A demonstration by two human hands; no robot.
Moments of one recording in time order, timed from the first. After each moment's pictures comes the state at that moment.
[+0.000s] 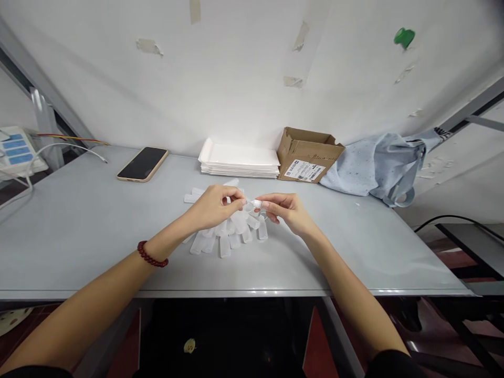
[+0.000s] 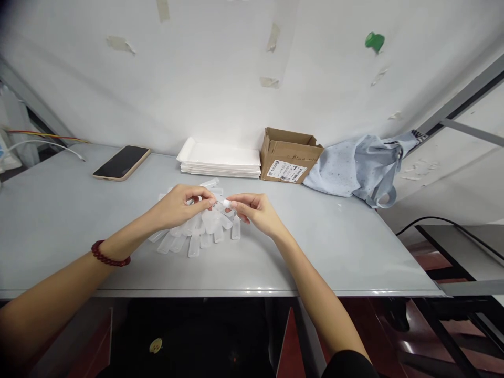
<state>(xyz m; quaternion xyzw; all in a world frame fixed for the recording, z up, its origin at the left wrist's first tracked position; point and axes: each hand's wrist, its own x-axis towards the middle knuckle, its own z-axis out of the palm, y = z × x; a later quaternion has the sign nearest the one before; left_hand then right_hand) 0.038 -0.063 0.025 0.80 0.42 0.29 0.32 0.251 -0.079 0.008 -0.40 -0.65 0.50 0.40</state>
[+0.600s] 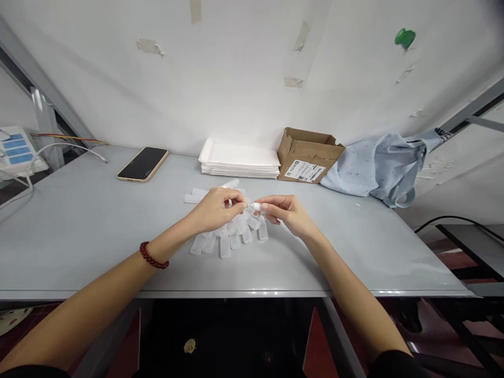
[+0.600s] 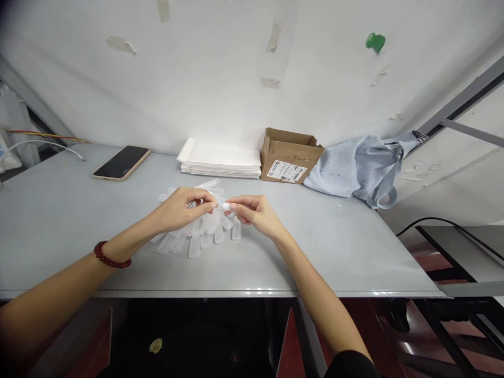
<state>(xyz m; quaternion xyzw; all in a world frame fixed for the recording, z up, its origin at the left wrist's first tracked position) 0.041 -0.066 0.025 0.81 0.41 0.29 0.32 0.251 -0.079 0.003 -0.40 -0.64 0.53 0.39</state>
